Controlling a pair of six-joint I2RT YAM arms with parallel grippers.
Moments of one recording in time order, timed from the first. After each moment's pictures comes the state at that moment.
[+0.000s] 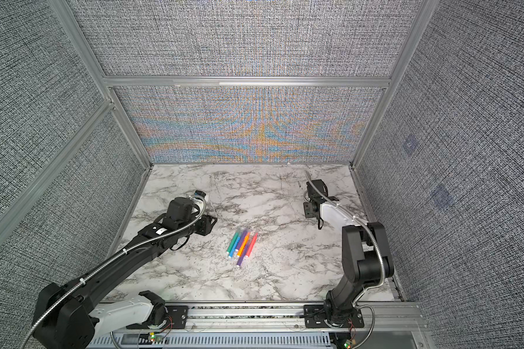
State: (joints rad) left arm -0.54 1.18 0.80 -0.37 0.01 -0.21; right arm 0.17 1.62 1.04 -0.43 0.29 -0.01
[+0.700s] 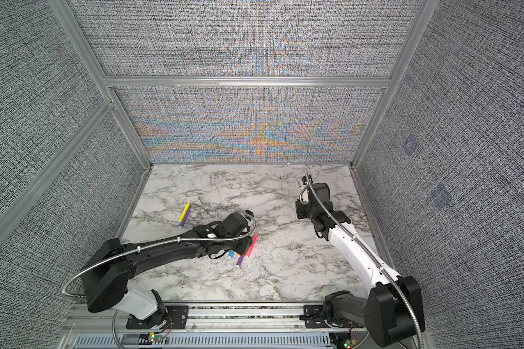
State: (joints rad) left arm -0.97 1.58 1.01 -0.39 -0.12 -0.33; right arm 0.29 1.24 0.91 -0.37 0.10 0.04
